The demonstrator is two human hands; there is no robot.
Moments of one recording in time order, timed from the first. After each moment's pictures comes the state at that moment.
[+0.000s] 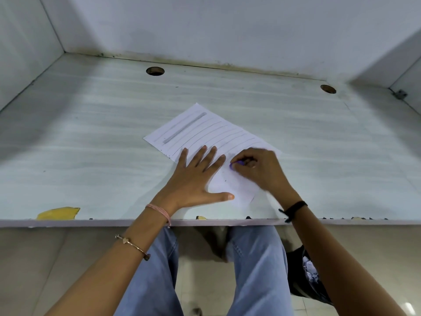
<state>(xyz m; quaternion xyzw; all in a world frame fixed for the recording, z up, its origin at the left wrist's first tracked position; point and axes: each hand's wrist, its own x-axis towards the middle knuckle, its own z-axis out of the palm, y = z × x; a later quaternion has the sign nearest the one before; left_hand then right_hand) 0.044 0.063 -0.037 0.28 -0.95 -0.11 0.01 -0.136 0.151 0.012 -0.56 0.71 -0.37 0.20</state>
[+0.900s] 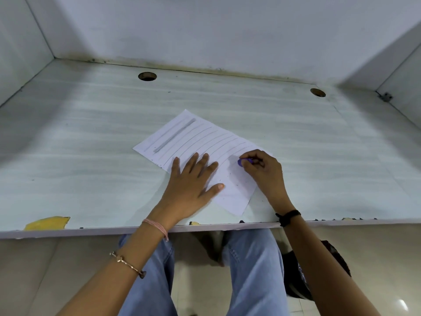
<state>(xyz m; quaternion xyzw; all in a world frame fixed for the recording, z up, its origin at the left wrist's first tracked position) 0.039 0.076 -0.035 0.32 -0.94 -0.12 0.04 -0.154 0.160 -0.008 -0.42 0.73 -0.50 0.18</state>
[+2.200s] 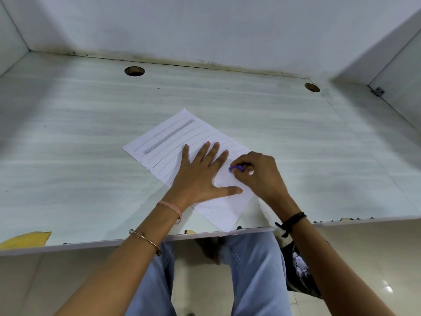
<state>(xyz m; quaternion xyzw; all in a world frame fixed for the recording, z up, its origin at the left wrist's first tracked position) -0.013 0.052 -0.040 0.28 -0.95 -0.10 0.03 -0.145 0.157 0.015 -0.54 0.77 -0.32 0.11</state>
